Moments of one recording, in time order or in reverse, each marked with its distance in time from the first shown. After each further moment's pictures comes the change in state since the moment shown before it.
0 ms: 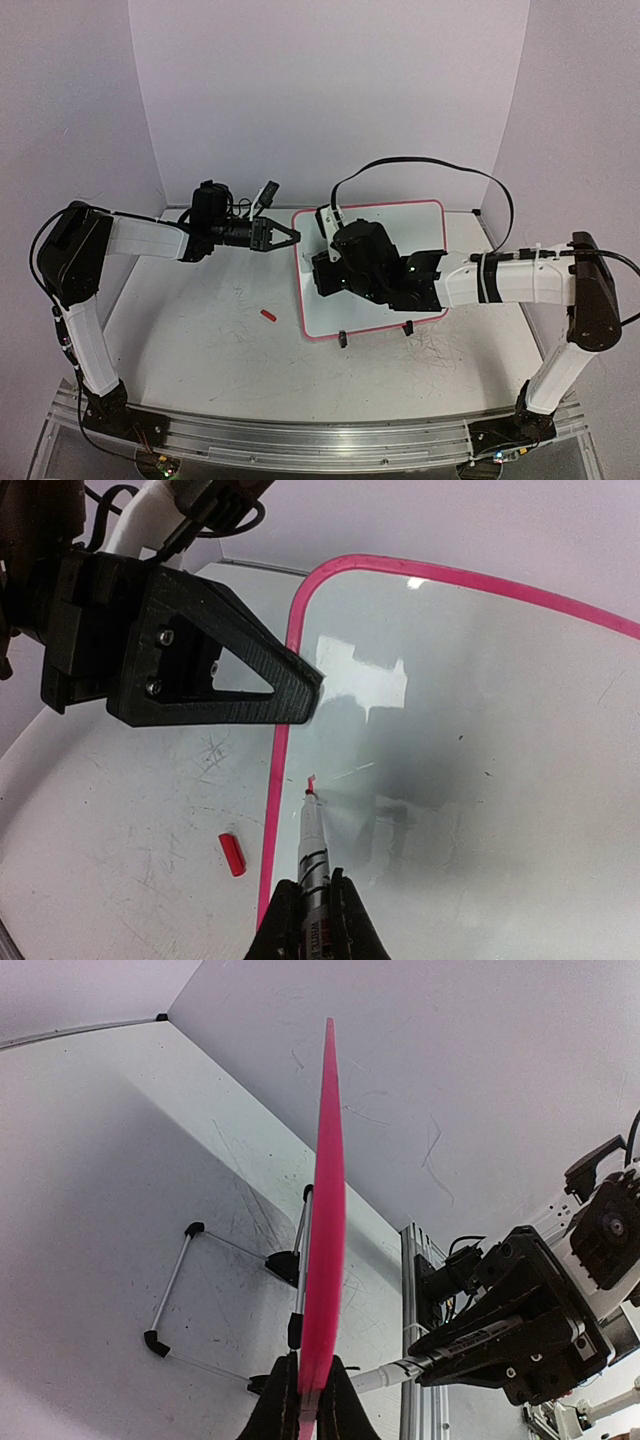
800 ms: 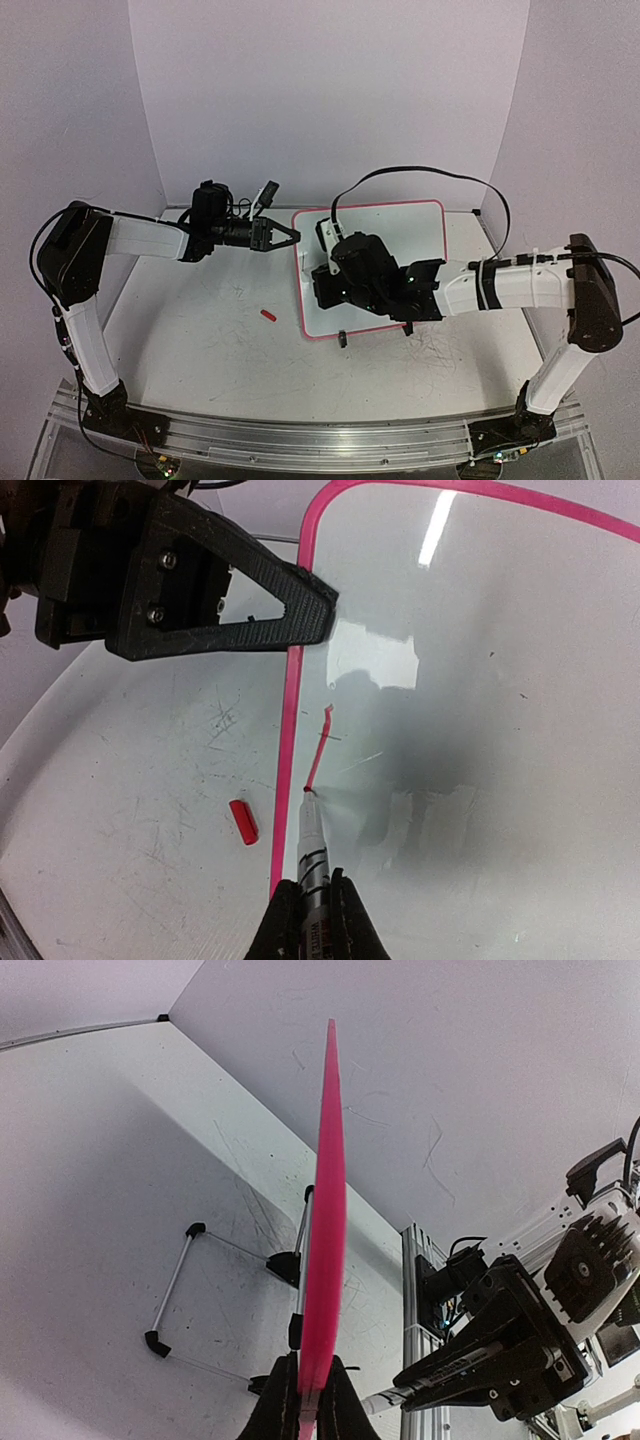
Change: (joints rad) left arm 0.000 0.000 0.000 0.000 -0.004 0.000; right arm 0.022 -0.004 -0.052 -0.001 -0.018 0.064
